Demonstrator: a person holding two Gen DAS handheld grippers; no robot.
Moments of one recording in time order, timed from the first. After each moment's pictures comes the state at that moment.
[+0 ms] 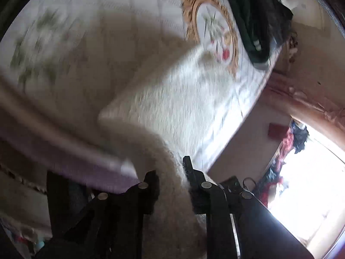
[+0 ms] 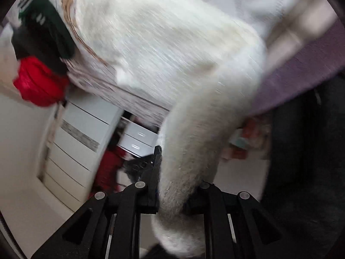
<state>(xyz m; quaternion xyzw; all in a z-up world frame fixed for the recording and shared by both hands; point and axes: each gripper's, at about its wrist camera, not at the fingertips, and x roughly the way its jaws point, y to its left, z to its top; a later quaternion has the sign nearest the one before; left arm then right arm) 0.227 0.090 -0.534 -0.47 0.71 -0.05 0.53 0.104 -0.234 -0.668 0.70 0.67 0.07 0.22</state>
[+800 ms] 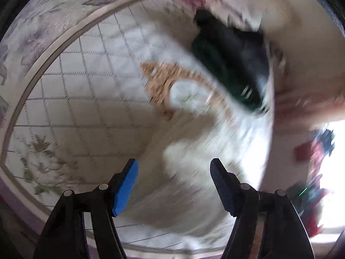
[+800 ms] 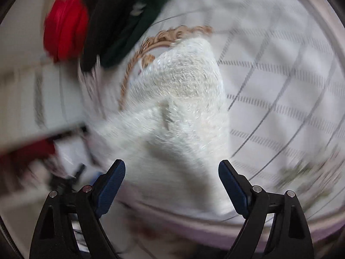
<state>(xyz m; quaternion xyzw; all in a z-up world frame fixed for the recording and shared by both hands) 0.300 0.076 -0.541 -0.31 0.60 0.01 0.74 0.272 -0.260 -0.614 0.37 0.67 0.13 0.63</state>
